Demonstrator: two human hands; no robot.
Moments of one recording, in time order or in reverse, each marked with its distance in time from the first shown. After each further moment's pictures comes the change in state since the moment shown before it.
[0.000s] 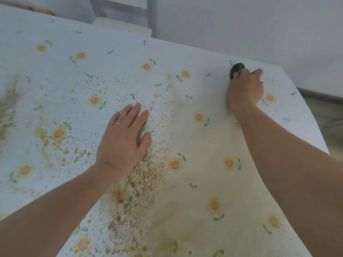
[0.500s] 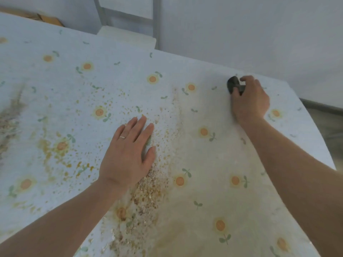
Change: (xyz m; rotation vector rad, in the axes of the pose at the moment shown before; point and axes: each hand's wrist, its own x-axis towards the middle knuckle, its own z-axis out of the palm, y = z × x) left_hand 0.001 -0.001 0.001 0.023 -0.034 0.002; right_hand 0.004 -0.003 -0.001 0.080 0.029 -0.171
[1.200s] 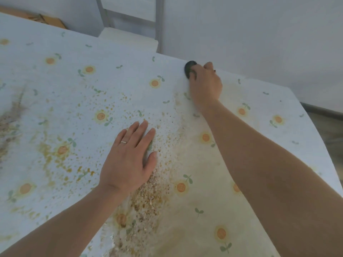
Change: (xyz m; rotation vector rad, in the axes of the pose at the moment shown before) left_hand 0.001 0.000 0.000 -0.022 0.005 -0.004; right_hand 0.014 -0.121 0.040 0.053 -0.084 -0.257
